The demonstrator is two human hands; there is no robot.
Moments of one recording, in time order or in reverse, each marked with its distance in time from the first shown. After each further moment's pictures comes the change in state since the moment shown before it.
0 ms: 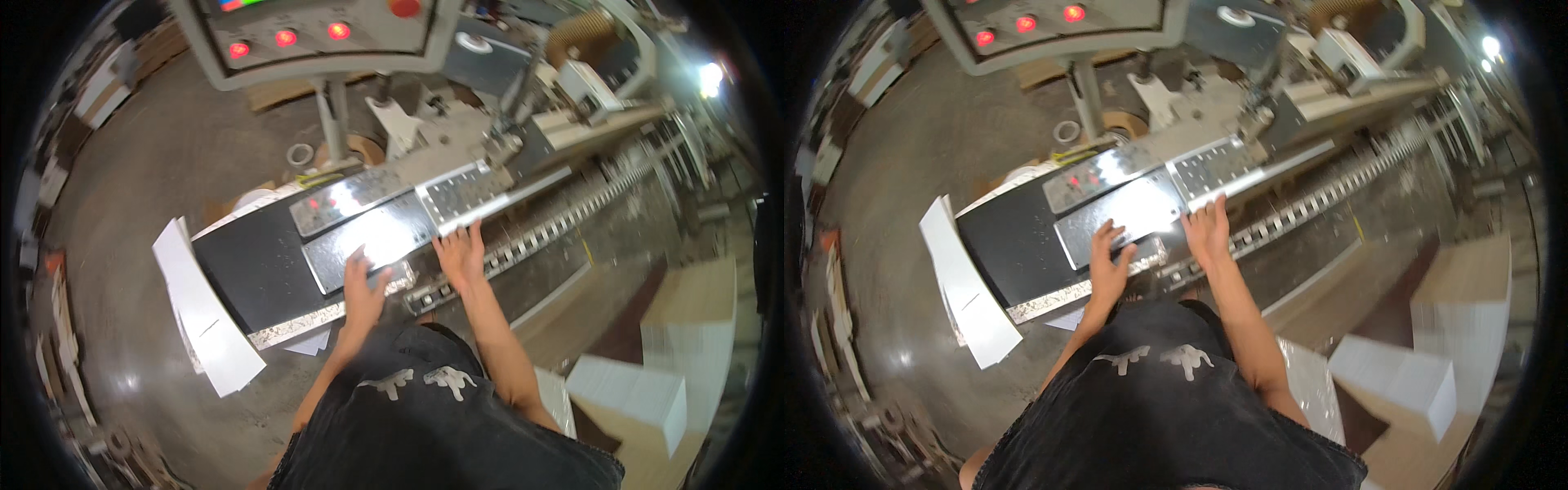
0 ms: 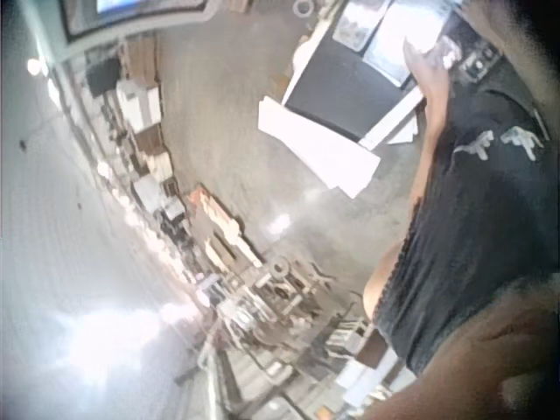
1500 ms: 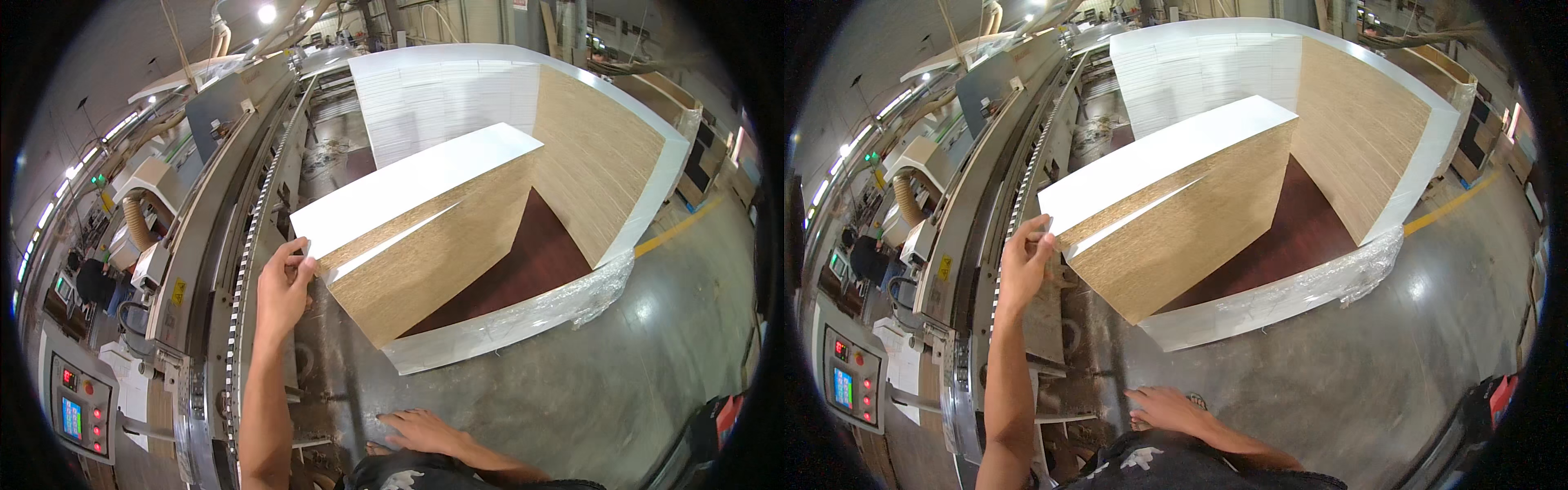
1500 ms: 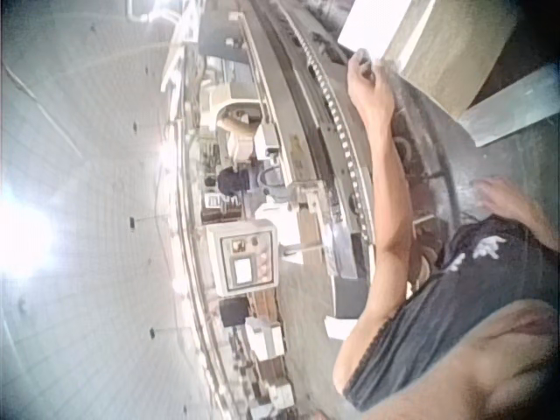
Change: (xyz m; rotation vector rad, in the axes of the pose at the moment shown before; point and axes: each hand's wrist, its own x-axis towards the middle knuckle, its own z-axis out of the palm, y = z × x) left_hand -0.280 0.574 0.288 -0.187 -0.968 0.744; right_hand -0.637 -0.087 -0.208 -1.518 0.492 -0.337
